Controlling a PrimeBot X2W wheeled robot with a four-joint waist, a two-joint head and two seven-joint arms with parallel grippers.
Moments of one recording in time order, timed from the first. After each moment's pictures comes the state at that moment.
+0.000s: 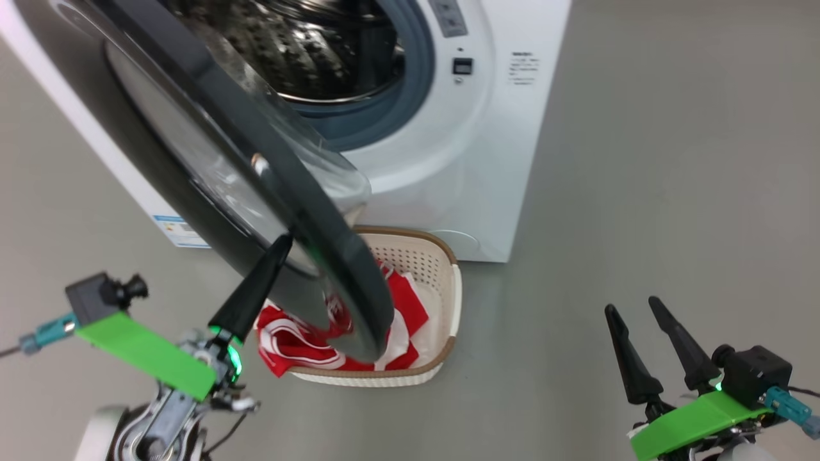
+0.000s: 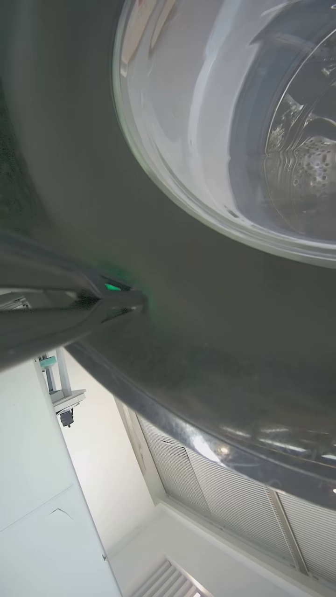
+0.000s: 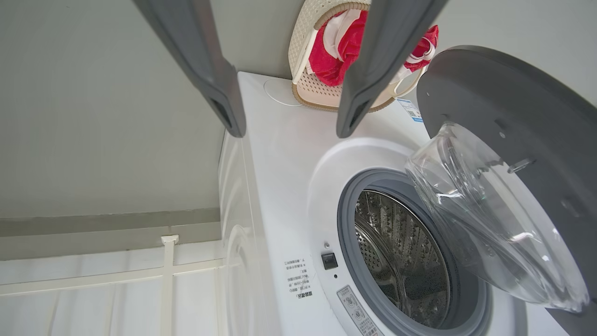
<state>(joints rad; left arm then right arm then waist) -0.27 0.15 -0.09 0.02 -1.50 -0.12 0.35 -0.04 -0.16 0.12 0.24 0.46 0.12 -0.26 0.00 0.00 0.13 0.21</state>
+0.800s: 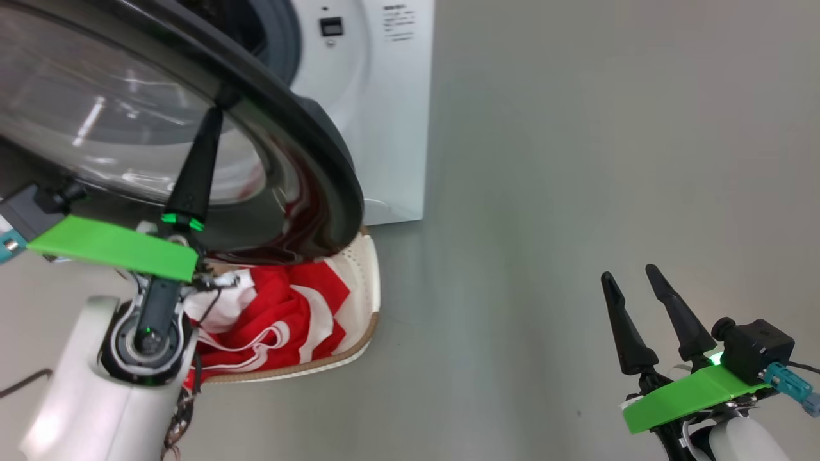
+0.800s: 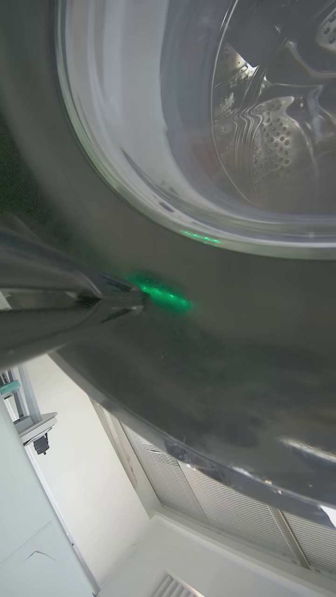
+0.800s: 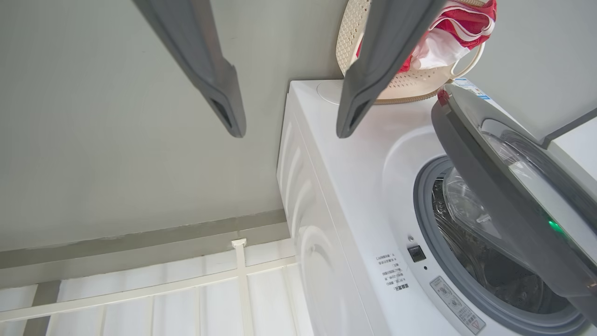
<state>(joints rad) -0.61 0.21 -0.22 0.25 -1.45 -0.12 -0.05 -0.11 -0.13 0.11 0.22 0.46 0.12 -0.26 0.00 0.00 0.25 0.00</state>
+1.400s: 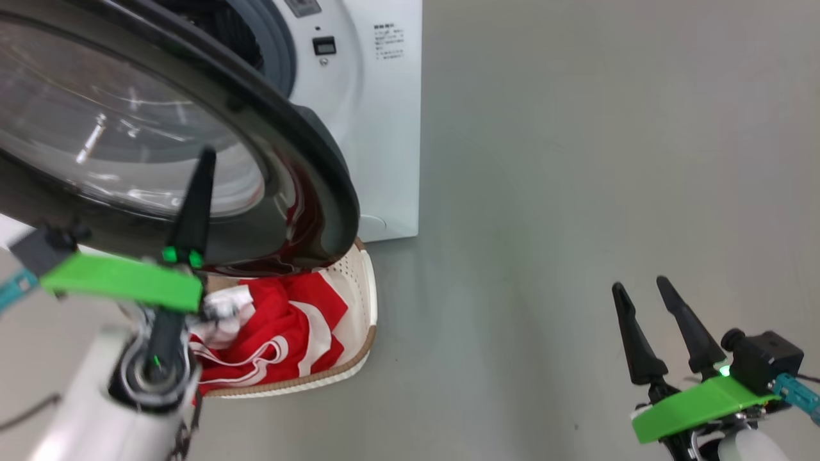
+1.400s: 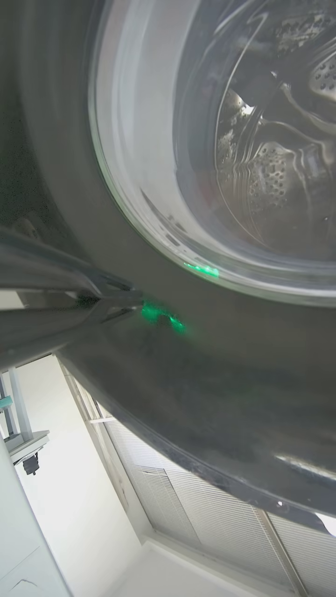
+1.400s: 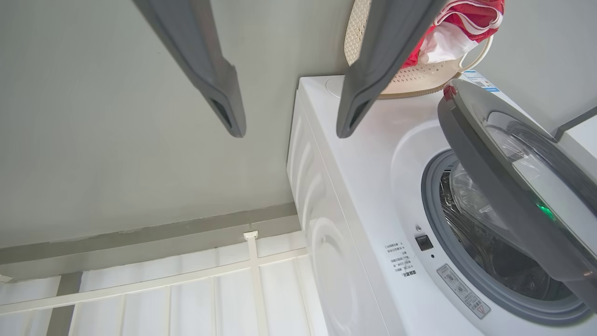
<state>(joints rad) -0.59 0.28 -0.31 0.31 -1.50 -0.12 -0.17 -0.09 -0.13 0.08 0.23 0.46 0.12 -0.26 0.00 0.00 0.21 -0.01</state>
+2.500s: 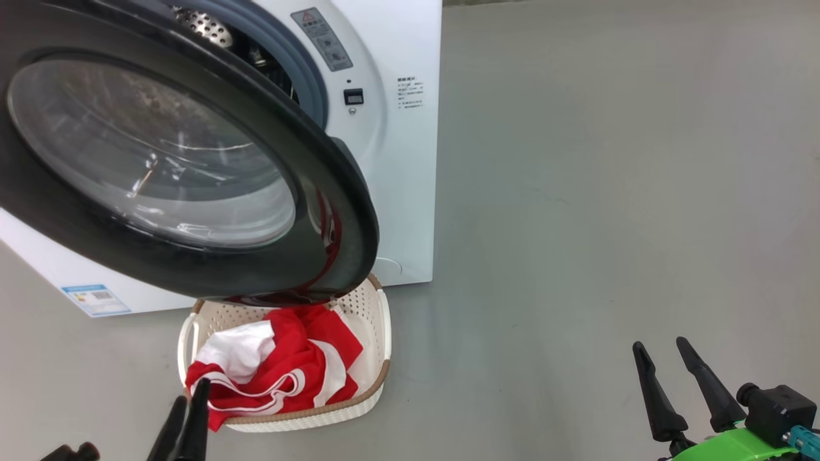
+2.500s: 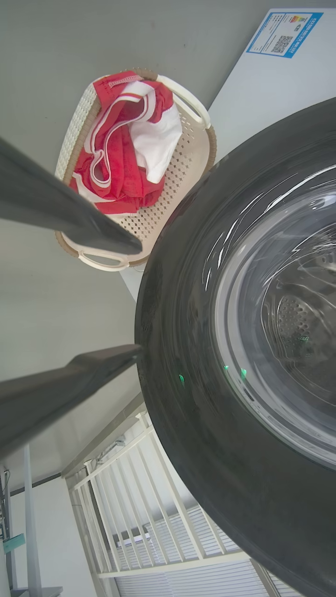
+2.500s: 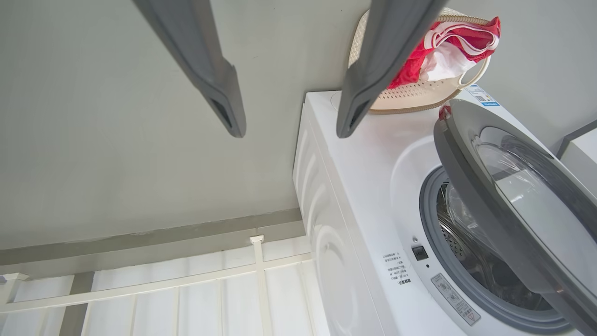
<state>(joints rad) -0.06 0.32 -0.26 0.34 -1.24 -0.12 -0.25 0.06 -0.15 0.05 0.24 0.46 0.12 -0.26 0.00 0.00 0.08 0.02</state>
